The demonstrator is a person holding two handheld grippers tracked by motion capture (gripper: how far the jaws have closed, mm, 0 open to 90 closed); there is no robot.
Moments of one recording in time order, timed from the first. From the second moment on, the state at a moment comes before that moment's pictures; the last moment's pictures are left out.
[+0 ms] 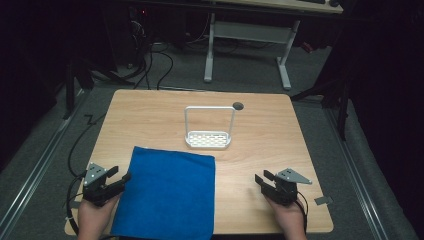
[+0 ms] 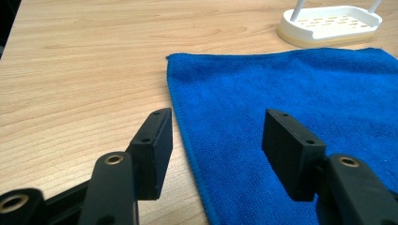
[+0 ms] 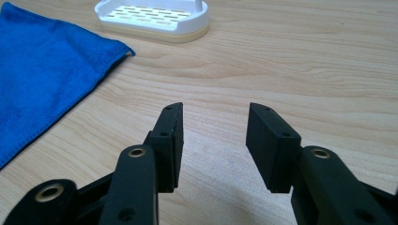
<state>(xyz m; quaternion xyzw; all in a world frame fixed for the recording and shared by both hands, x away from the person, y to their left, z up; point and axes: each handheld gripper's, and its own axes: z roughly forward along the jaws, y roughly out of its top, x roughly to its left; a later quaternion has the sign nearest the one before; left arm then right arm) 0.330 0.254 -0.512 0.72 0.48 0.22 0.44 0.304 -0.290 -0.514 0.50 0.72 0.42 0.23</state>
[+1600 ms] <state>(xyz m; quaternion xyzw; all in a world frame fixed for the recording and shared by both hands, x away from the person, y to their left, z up) 0.405 0.241 -0.510 0.75 0.47 0.22 0.41 0.301 -0.257 -0.513 0.43 0.76 0.42 0.23</state>
